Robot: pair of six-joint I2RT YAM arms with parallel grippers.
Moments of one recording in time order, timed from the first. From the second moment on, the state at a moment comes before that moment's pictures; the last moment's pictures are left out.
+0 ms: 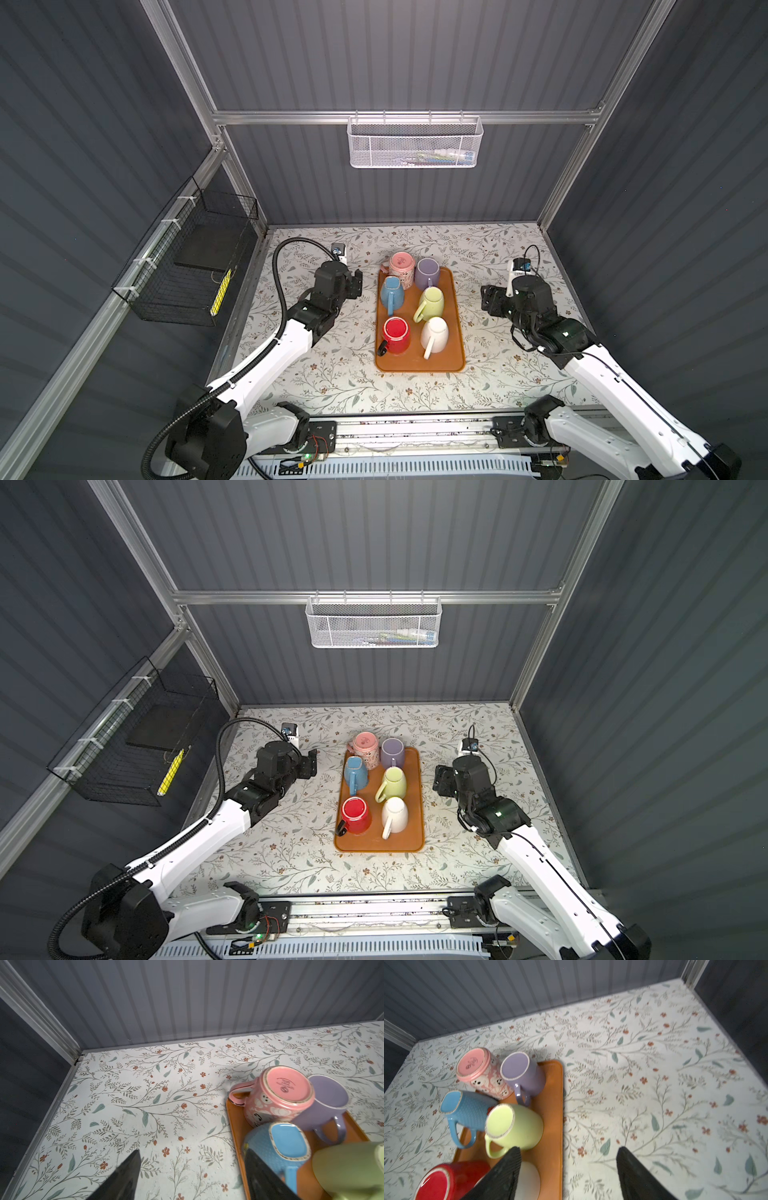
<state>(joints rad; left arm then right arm) -0.49 1.20 0.92 -0.20 -0.32 -0.13 0.50 0.89 0.82 -0.60 0.28 0.50</state>
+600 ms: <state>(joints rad) -0.49 1.20 0.93 -0.31 -0.11 -0.16 1.06 1.24 0.92 -0.80 0.46 1.01</state>
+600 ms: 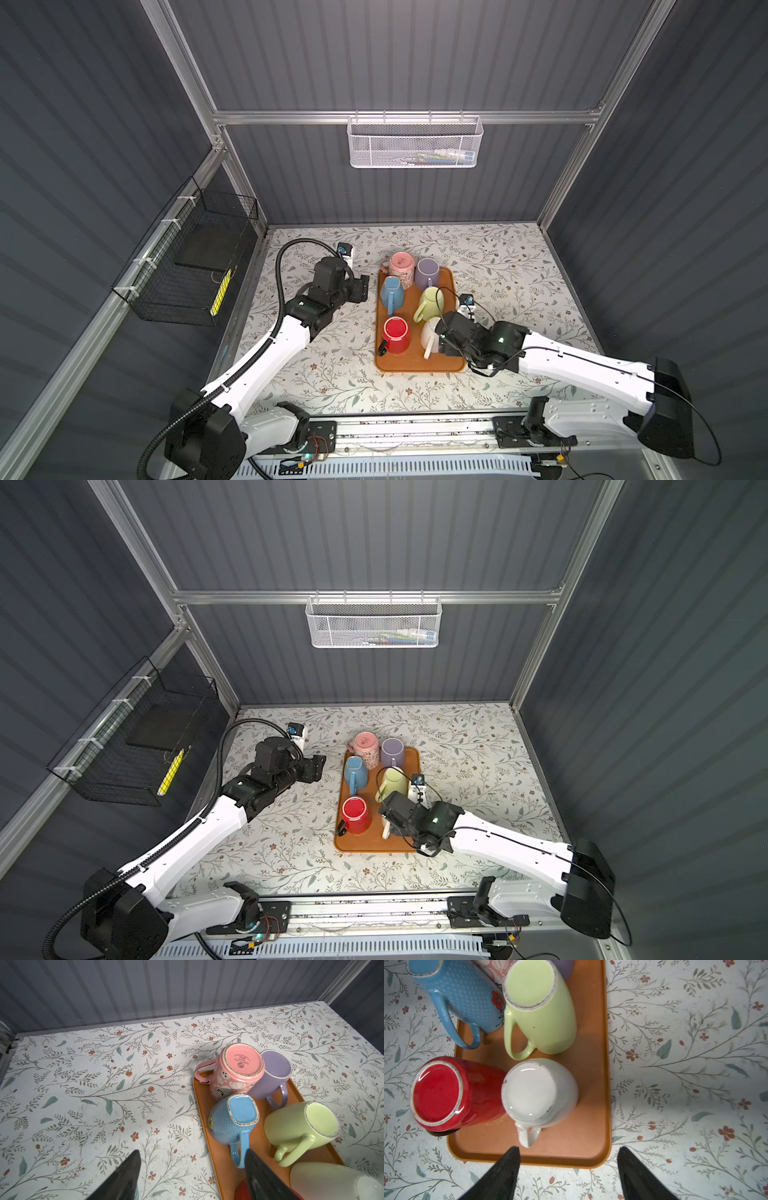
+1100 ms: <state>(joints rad) -0.49 1.17 0.93 -0.33 -0.10 -0.17 1.11 1.42 0.95 -0.71 0.43 1.21</state>
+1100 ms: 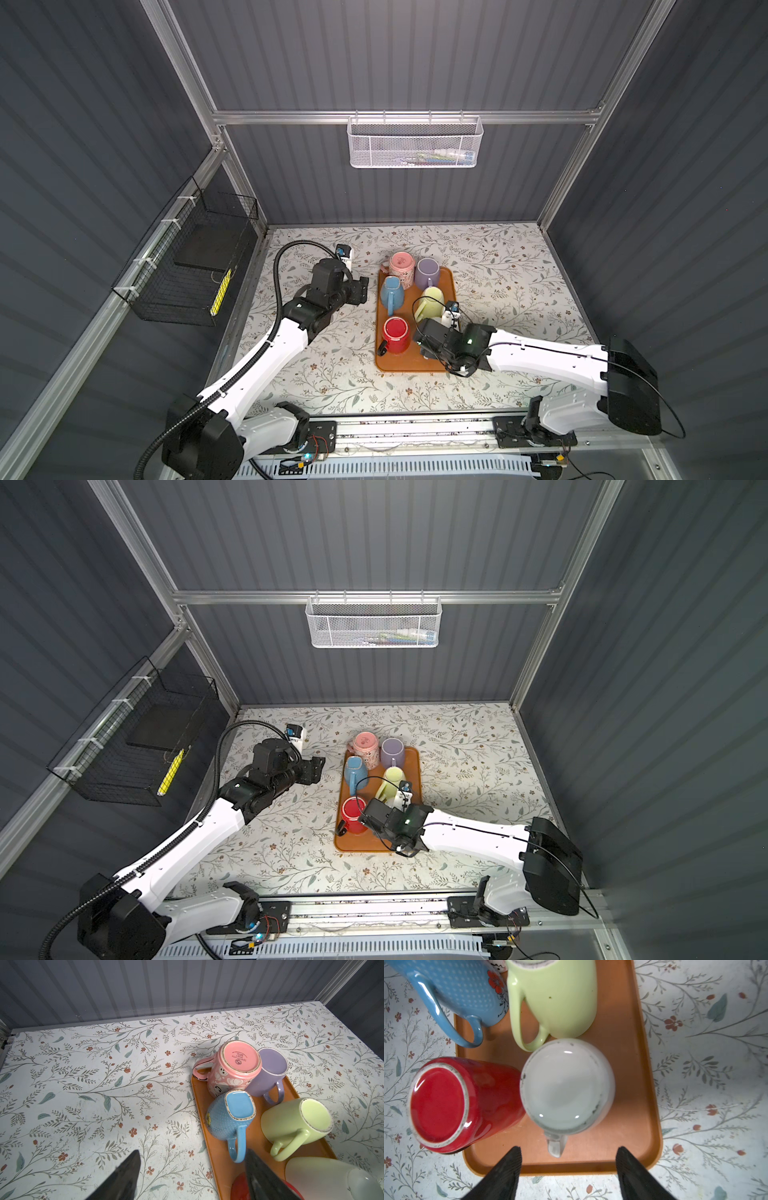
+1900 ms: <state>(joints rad) -0.49 1.17 0.92 -0.34 -0.10 -0.17 1.04 1.42 0.90 -0.81 0.40 1.08</state>
